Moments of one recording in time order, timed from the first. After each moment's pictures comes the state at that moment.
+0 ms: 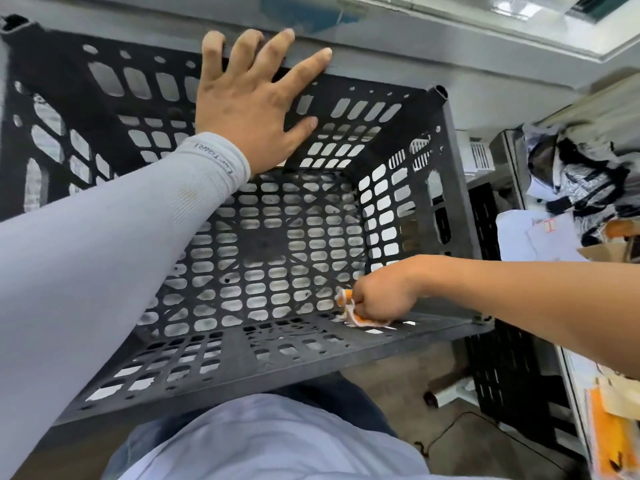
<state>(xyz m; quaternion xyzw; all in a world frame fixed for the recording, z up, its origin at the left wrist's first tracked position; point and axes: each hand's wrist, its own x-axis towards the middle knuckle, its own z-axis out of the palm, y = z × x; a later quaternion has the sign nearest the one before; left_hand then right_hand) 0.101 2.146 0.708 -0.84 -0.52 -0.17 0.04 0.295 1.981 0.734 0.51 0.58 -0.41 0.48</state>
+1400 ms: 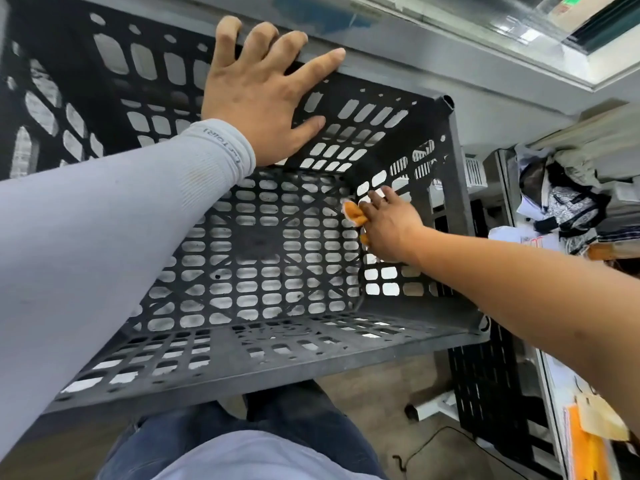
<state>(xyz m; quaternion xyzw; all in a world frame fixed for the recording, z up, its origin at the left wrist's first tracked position) 0.100 2.146 0.701 -0.84 -0.52 -0.18 0.05 0.362 2.049 0.662 0.42 0.72 0.07 0.55</state>
